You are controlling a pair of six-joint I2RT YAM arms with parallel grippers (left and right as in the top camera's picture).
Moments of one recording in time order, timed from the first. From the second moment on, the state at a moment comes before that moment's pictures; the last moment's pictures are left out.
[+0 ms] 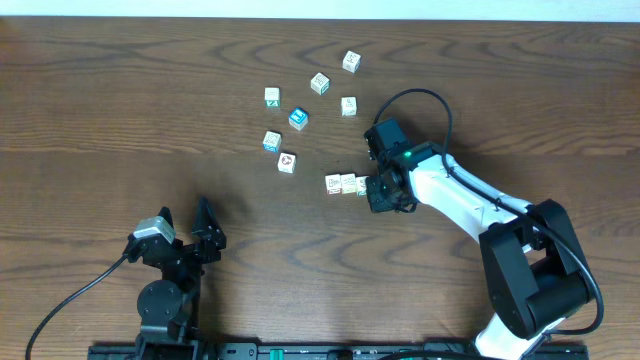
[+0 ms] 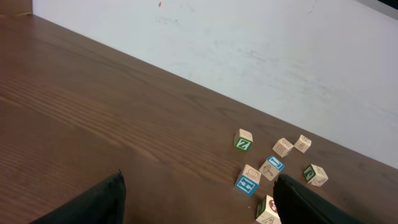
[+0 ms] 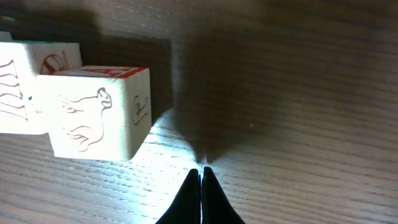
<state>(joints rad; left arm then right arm) -0.09 0.01 0.02 -0.11 -0.15 -0.41 0.48 1.84 1.12 -0.69 0.01 0.30</state>
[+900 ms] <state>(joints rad) -0.09 0.01 0.02 -0.11 -0.15 -0.41 0.53 1.84 1.12 -0.60 -0.03 0.32</state>
